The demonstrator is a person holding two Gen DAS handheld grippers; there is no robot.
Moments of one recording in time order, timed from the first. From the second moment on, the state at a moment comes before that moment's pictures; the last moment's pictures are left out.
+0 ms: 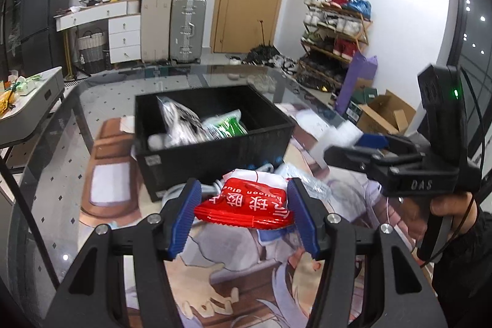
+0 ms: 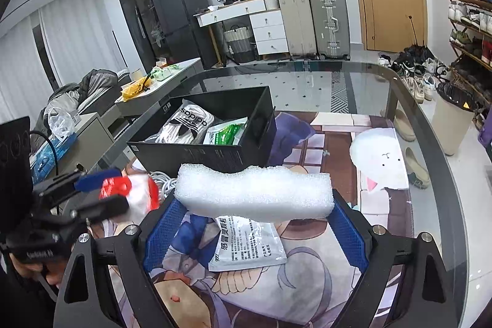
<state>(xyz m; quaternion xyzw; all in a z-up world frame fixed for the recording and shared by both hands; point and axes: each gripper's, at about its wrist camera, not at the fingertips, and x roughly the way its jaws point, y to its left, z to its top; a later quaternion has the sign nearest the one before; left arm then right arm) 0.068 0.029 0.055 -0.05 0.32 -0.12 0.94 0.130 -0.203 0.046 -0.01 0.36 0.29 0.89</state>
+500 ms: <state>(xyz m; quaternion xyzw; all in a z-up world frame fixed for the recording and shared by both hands) 0.084 0.059 0.084 -0.09 0.26 -0.09 0.96 0.119 -0.174 0.066 -0.05 0.32 0.32 0.89</state>
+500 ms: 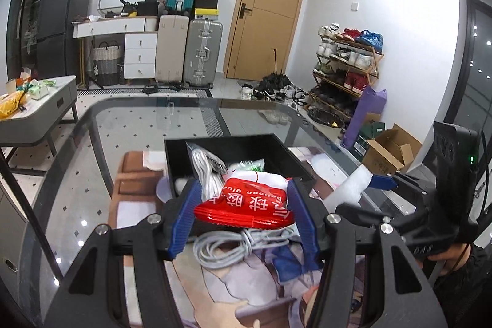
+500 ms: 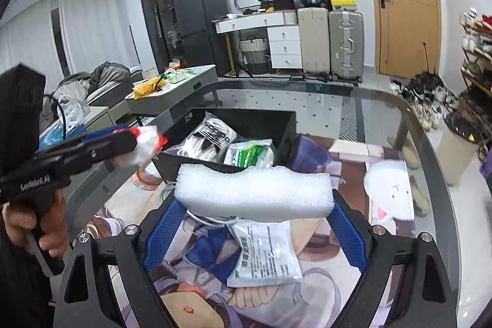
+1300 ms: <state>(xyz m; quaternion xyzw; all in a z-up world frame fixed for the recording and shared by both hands) 0.145 0.078 0.061 -0.11 0.26 -0.04 0.96 0.191 -0.088 0.063 -0.18 0.32 0.35 0.86</state>
